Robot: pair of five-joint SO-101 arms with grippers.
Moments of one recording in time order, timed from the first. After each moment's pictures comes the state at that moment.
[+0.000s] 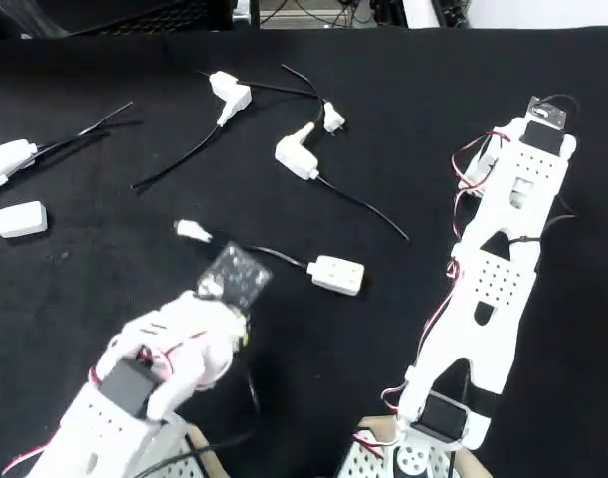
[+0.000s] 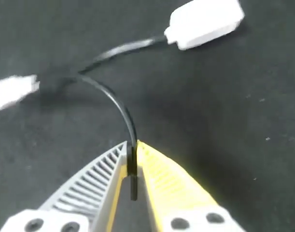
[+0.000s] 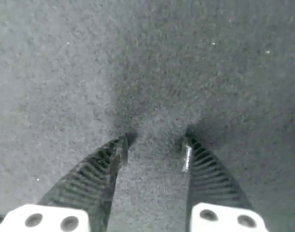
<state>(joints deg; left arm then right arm) 28.0 -85.0 79.9 63.1 -9.2 25.0 75.7 -80.2 99.8 -8.5</state>
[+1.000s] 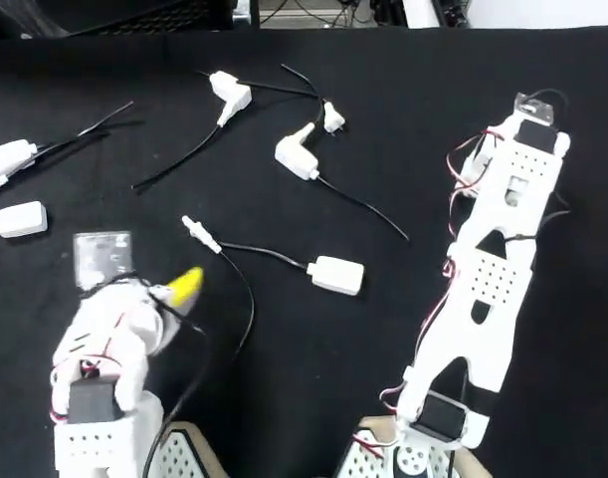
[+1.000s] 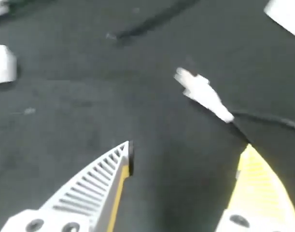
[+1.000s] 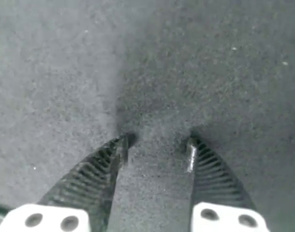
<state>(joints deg) -9.8 -104.1 90.9 59.3 -1.1 23.3 75.8 -80.4 99.9 -1.2</state>
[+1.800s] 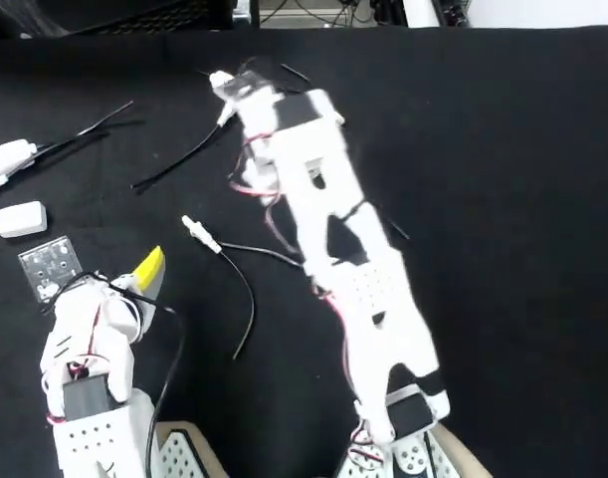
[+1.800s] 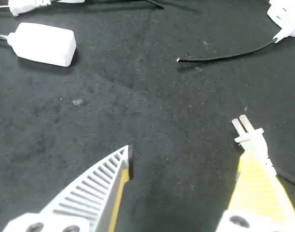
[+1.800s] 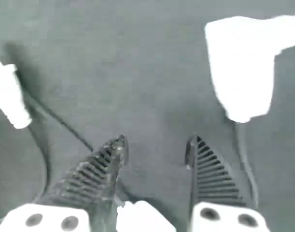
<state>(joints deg) -19.3 -102.8 96.5 50.1 9.5 -24.6 55.5 -61.9 100.0 15.0</state>
